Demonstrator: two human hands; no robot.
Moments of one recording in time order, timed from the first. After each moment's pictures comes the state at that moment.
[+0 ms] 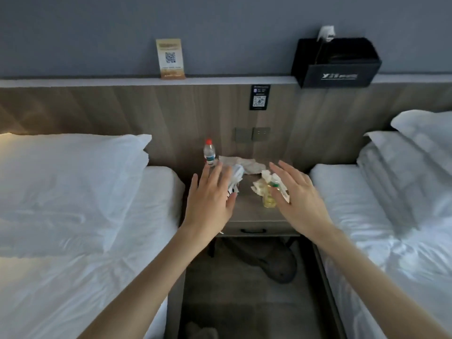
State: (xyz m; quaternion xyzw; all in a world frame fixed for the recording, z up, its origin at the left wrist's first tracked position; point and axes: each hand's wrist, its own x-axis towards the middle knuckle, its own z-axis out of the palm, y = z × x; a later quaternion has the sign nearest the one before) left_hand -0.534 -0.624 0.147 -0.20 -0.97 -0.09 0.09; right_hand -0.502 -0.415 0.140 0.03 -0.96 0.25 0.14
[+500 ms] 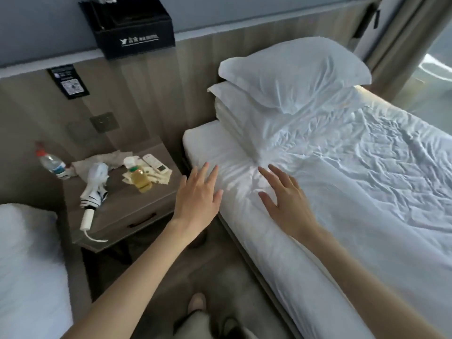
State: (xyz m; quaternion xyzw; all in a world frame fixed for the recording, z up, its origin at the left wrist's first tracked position) left_hand -0.399 -0.313 0.103 -0.42 -0.90 -0.09 -0.02; right_hand -0.245 -0.158 0.109 -0.24 -0.94 0.22 0.11
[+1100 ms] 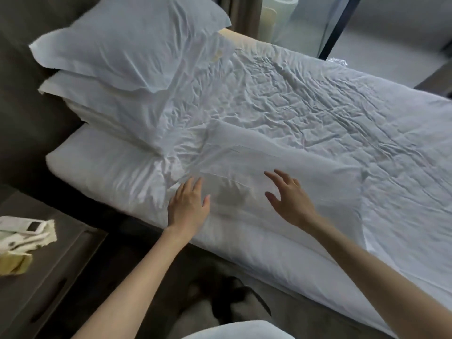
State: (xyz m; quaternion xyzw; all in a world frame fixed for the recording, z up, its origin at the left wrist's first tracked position) left_hand -0.330 -0.134 0.025 -0.57 -0.79 -0.12 -0.20; right_hand -0.092 -0.047 0.035 -0.55 -0.81 0.19 0.01
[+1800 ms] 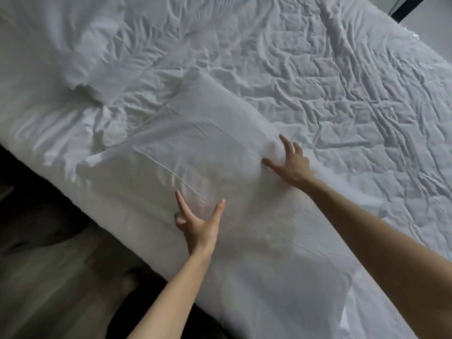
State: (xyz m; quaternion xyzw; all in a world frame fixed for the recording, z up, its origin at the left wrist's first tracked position) left_hand -0.128 0.022 -0.143 0.04 -0.81 -0.41 -0.42; right_hand -0.019 0.242 -0.148 -0.60 -0.73 0.29 -0.12
